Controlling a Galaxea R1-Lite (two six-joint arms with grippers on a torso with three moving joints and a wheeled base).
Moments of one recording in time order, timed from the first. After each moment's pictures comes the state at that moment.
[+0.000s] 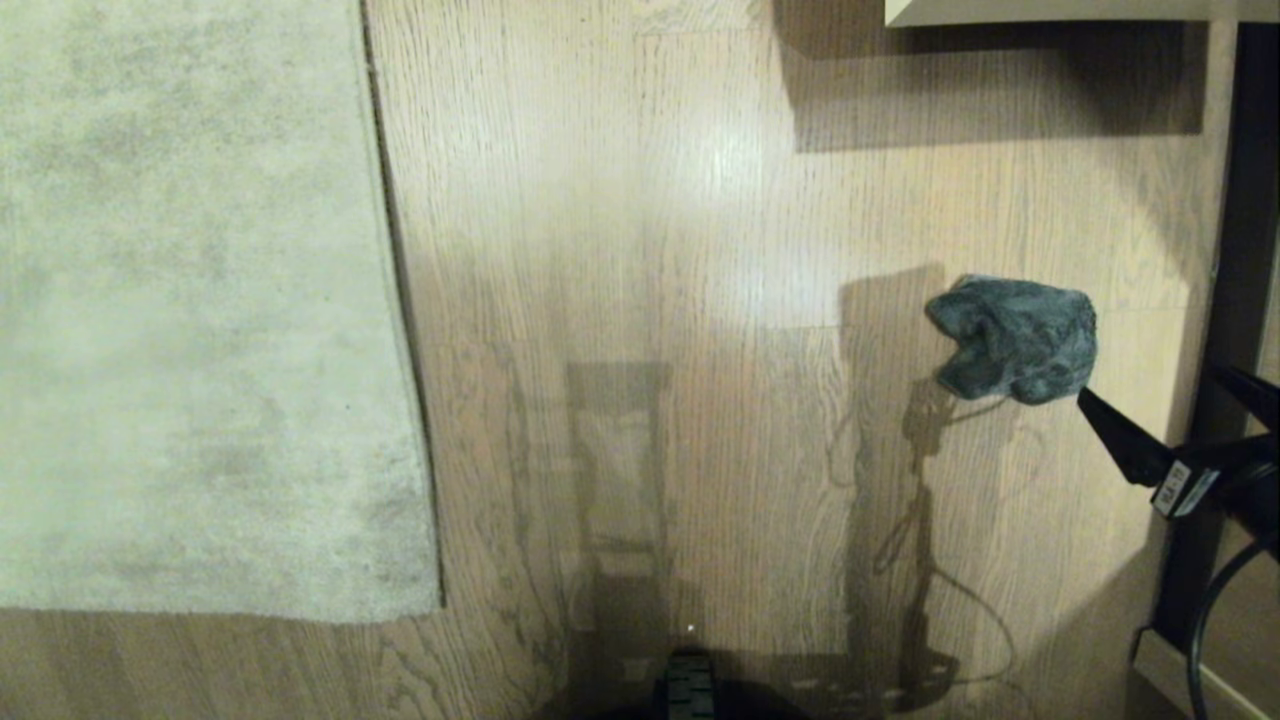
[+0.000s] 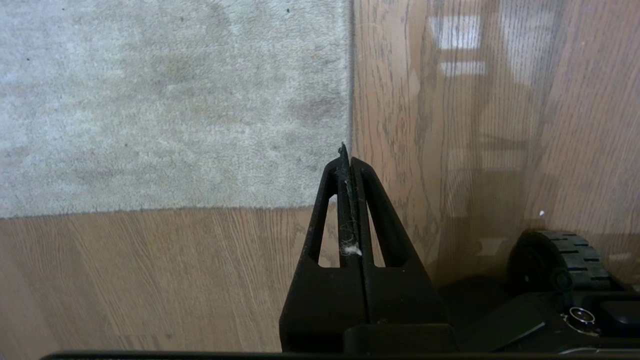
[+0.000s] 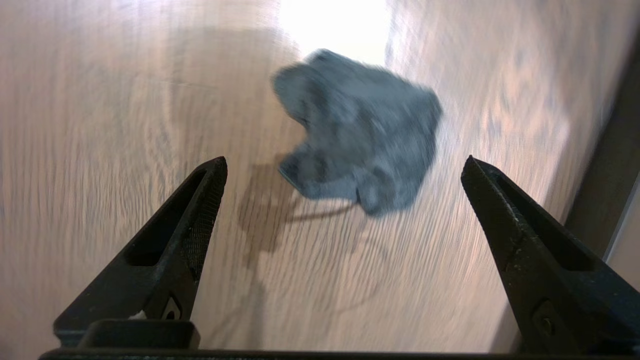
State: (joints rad) left arm 0.00 0.00 0.00 0.00 -0.01 0.01; right arm 0.02 1.38 -0.10 -1.42 0.03 -0.22
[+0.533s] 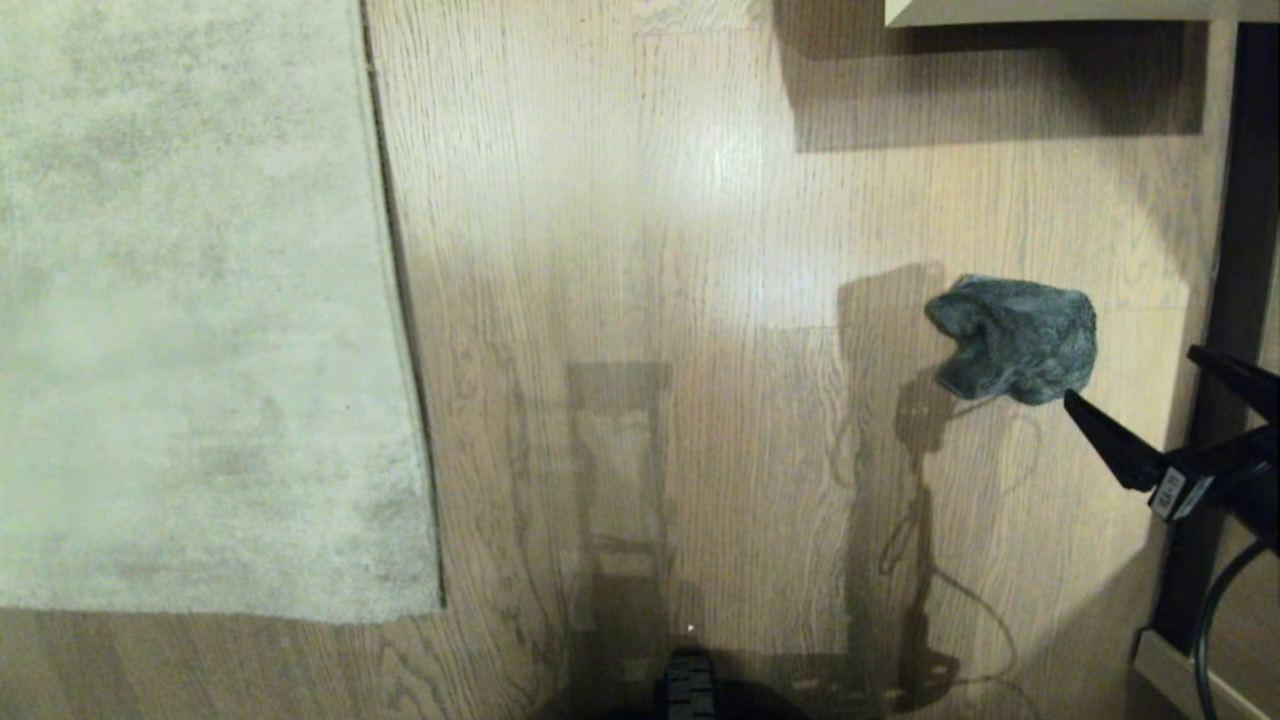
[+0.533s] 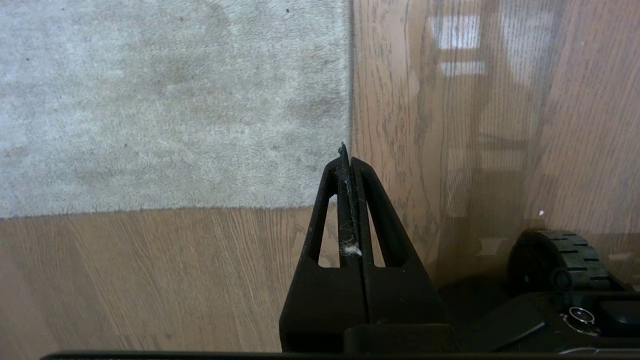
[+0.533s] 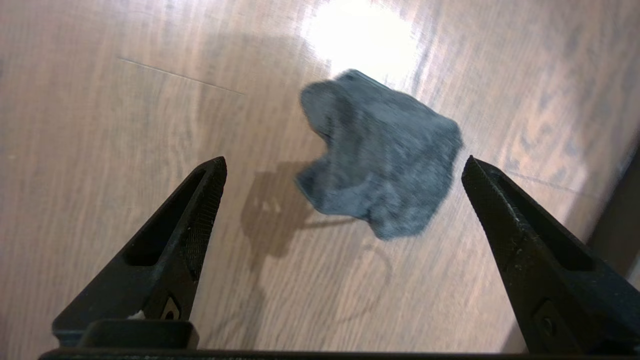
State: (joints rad) left arm 0.00 0.00 0.00 0.00 -0.02 0.01; right arm 0.00 1.38 -0.12 -1.42 0.14 -0.29
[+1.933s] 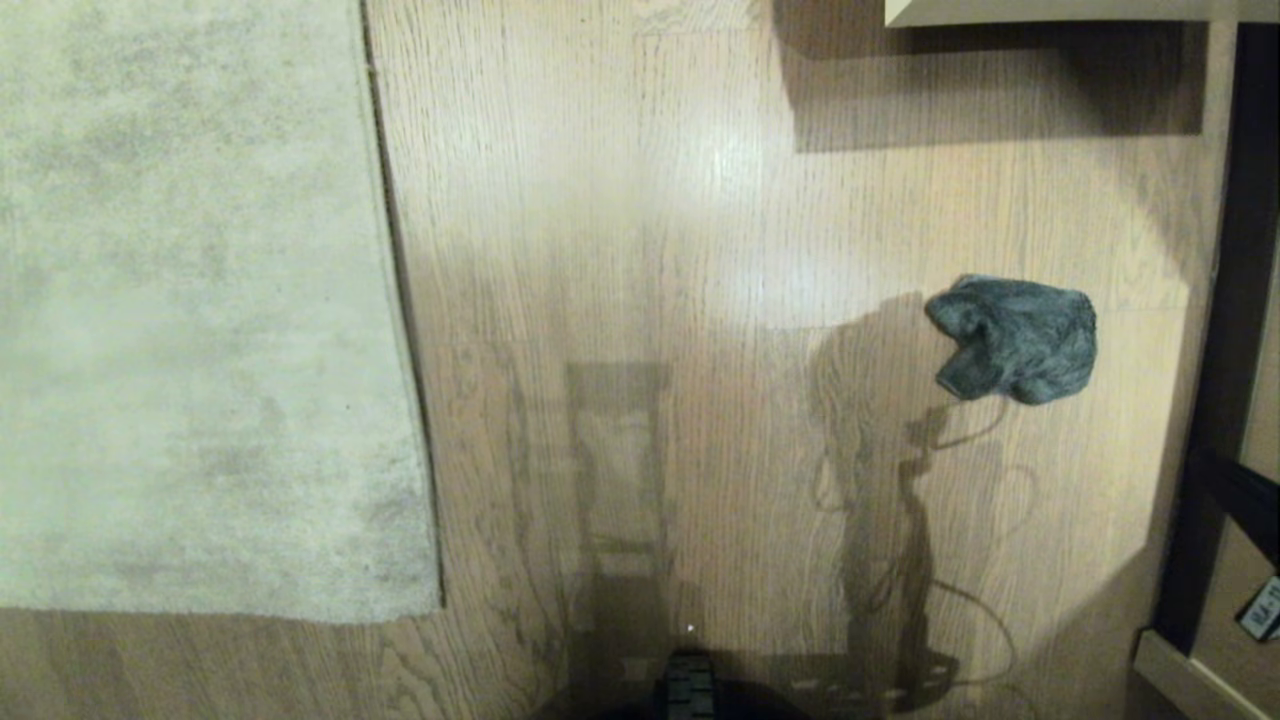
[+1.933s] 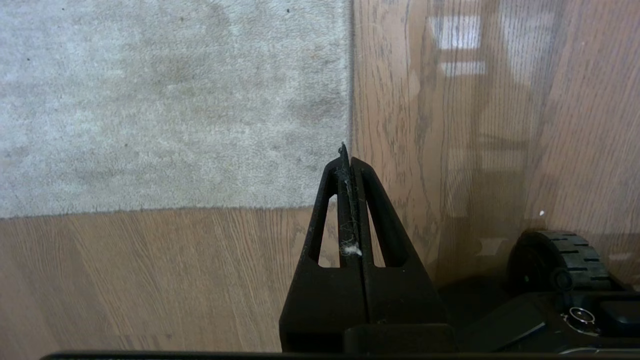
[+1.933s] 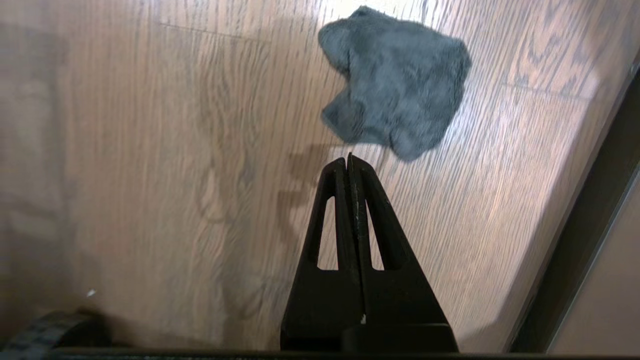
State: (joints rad) left arm 0.00 0.00 0.00 0.00 -0.02 0.01; right arm -0.01 1.02 0.00 -1.09 0.14 -0.17
